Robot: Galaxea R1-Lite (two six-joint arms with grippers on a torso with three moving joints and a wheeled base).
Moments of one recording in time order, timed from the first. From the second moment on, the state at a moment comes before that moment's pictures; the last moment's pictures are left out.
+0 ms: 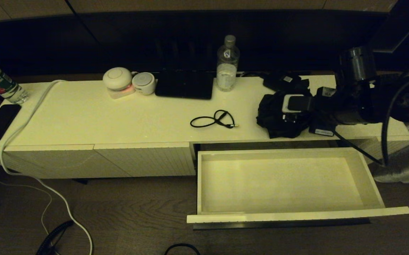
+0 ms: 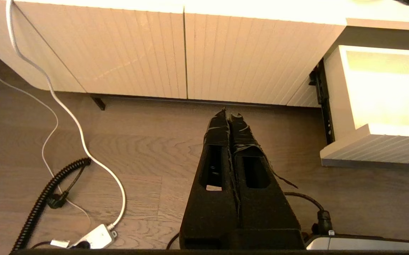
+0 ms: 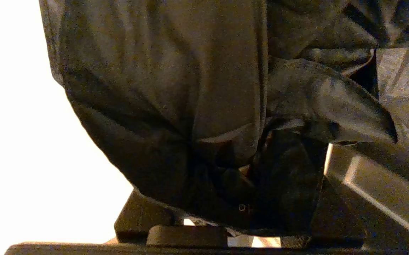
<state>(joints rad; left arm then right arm) 0.00 0.00 0.00 -0.04 0.02 -0.09 0.30 1.81 -1.49 0.17 -0.30 -1.18</state>
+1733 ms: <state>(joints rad) 0.00 0.00 0.00 -0.04 0.02 -0.09 0.37 2.07 -1.08 -0.33 -0.24 -0.97</state>
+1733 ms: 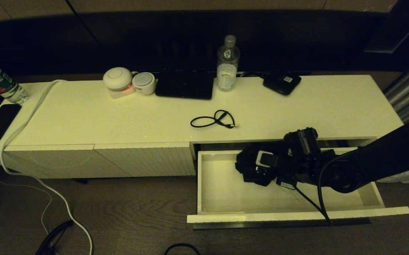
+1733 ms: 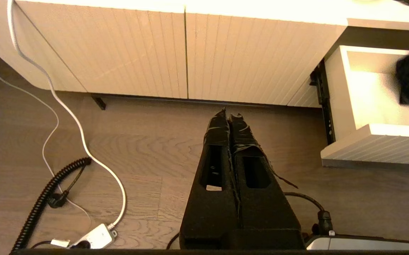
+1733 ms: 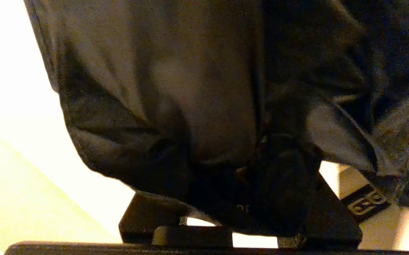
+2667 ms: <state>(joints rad) 0.00 0.00 0.00 -0.04 0.02 -0.09 0.34 2.08 -0.98 -0.41 -0.17 -1.04</state>
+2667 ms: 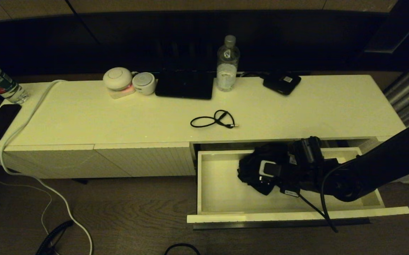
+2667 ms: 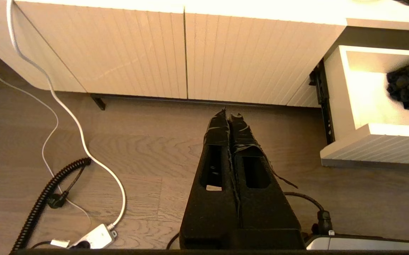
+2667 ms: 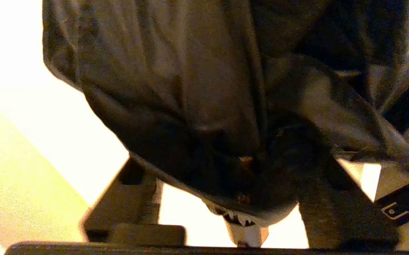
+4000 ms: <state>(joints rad) 0.00 0.00 0.00 -0.04 0.02 -0.09 0.43 1.52 -1.10 0.03 -0.21 -0.26</state>
